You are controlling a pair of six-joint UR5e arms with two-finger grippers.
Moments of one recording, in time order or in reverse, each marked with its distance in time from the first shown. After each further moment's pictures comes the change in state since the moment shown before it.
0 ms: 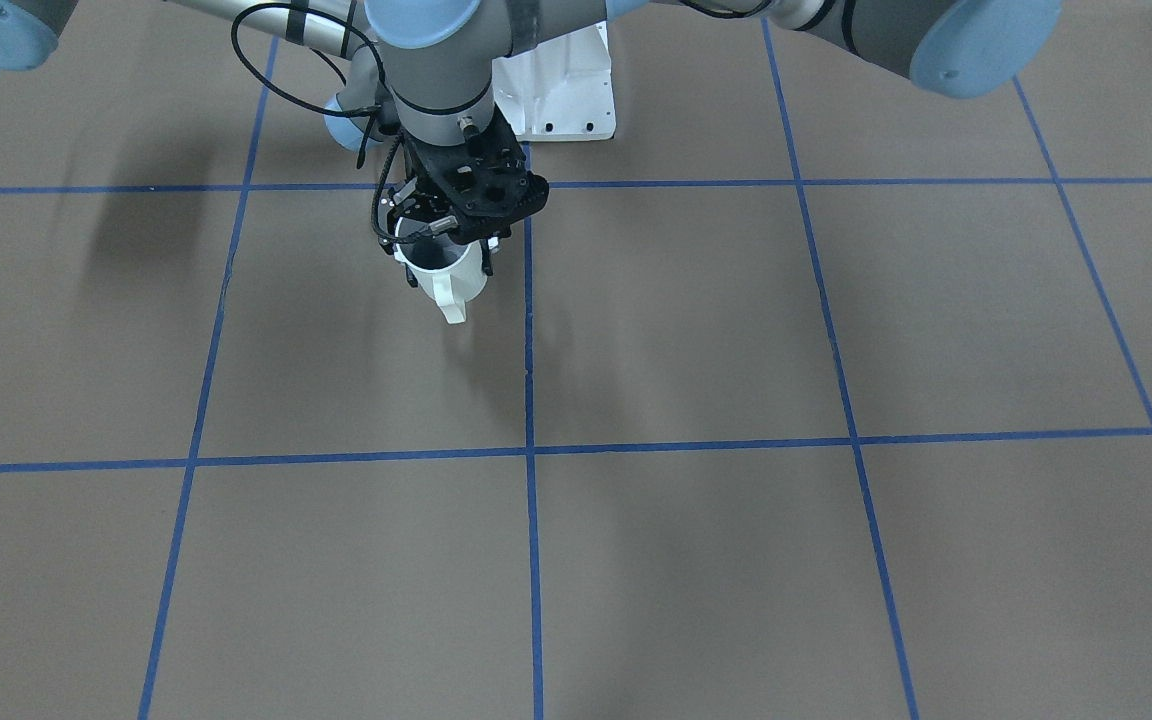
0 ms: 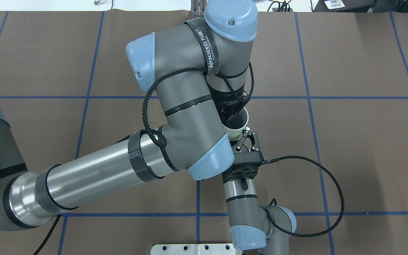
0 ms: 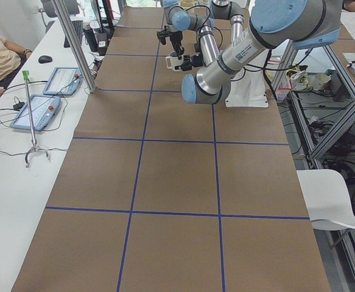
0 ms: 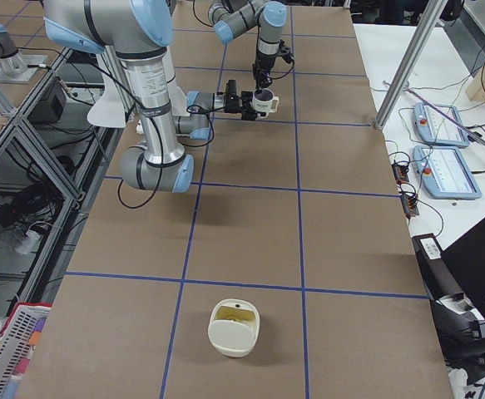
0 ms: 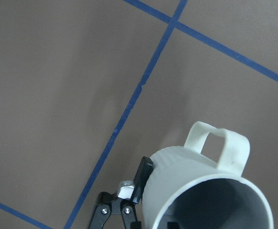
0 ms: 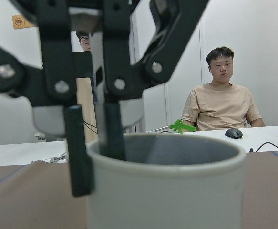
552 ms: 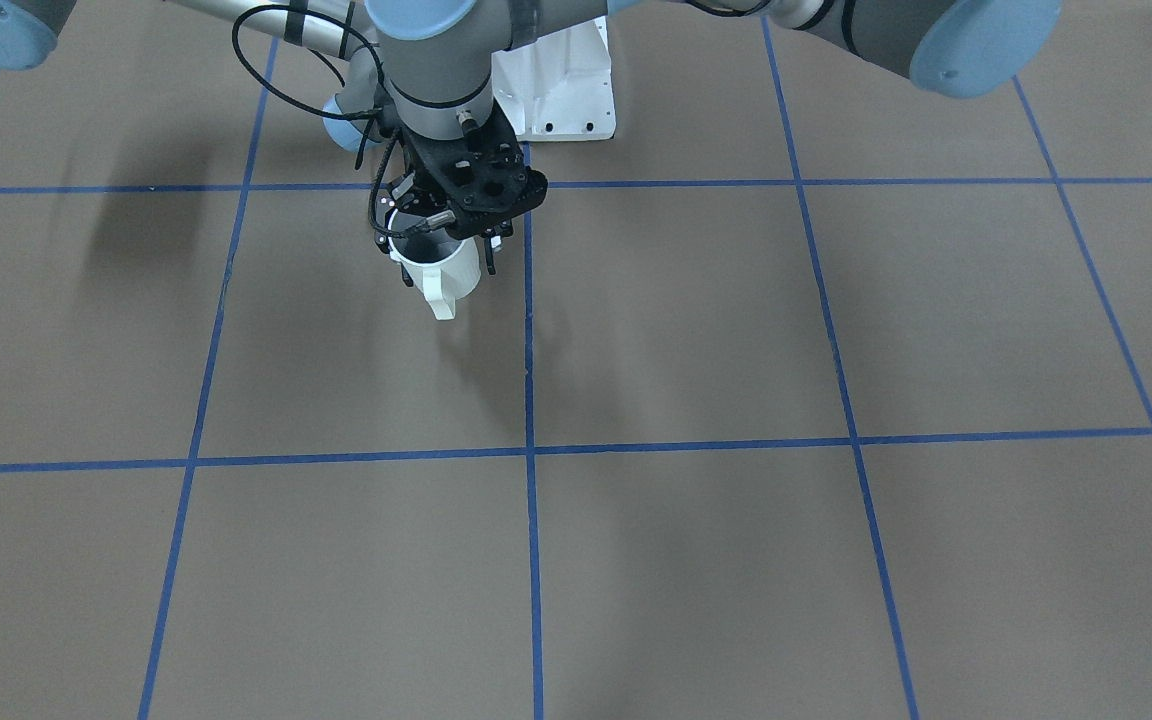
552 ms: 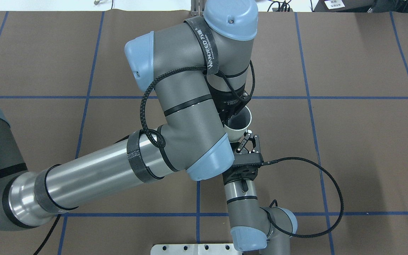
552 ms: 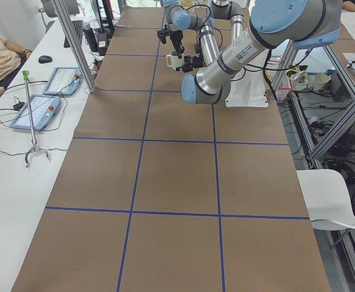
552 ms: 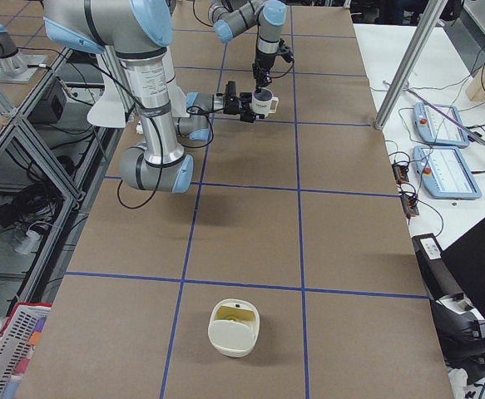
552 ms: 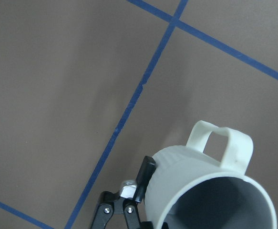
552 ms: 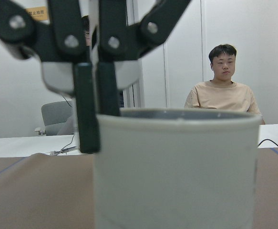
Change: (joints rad) left arm -0.001 -0.002 -0.014 -0.001 -0.002 0.000; right arm -0.007 -0.007 -0.011 -0.003 0.005 0.000
